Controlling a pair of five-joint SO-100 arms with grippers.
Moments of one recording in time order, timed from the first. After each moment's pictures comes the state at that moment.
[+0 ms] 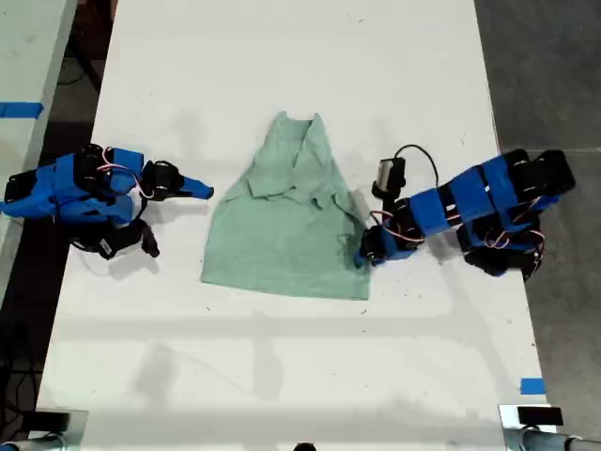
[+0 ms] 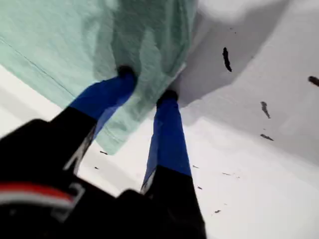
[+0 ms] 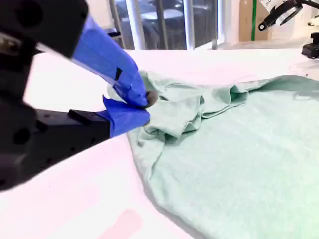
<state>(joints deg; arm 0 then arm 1) -16.5 206.1 183.3 53.9 10.8 -5.5 101.4 120.9 57.0 9.9</state>
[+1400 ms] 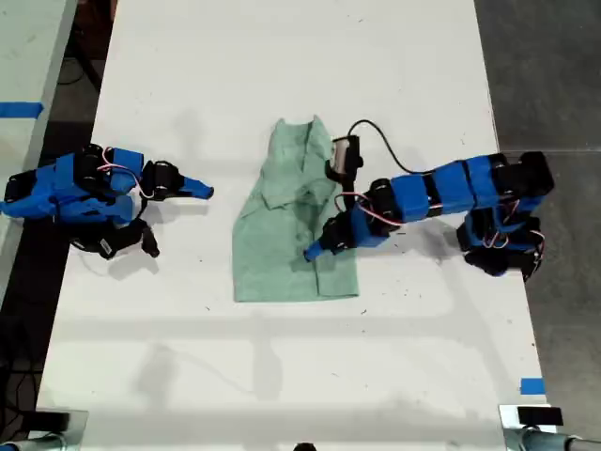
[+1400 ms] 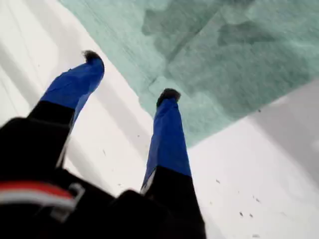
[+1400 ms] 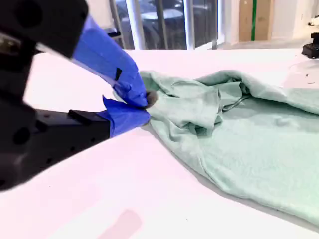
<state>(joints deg) -16.5 206.1 183.3 53.9 10.8 -4.3 98.2 87.1 73.9 -6.9</state>
